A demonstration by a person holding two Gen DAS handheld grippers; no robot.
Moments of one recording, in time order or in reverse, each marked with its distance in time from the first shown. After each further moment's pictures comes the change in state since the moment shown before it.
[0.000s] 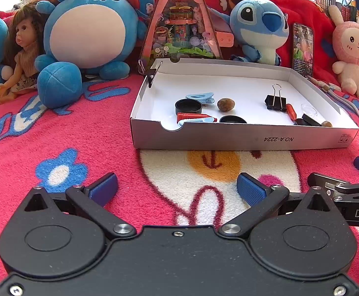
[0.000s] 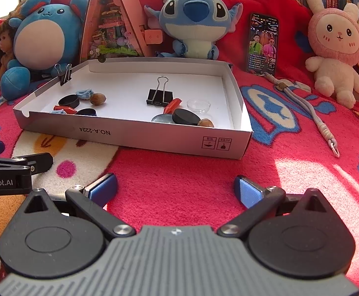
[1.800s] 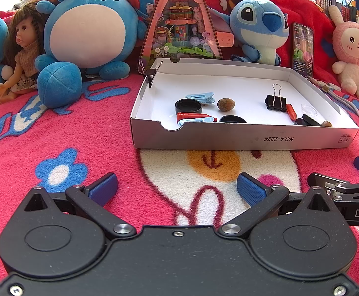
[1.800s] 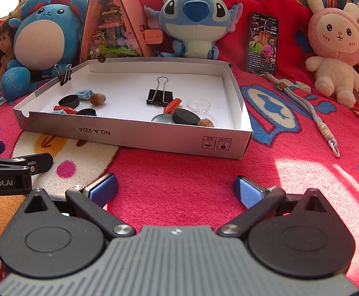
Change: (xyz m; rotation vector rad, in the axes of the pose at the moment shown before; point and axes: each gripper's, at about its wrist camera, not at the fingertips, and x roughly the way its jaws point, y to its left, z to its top) left arm 0.000 0.000 0.000 -0.004 0.000 -0.003; right arm 0.000 -0.001 0.000 0.000 -0.003 0.000
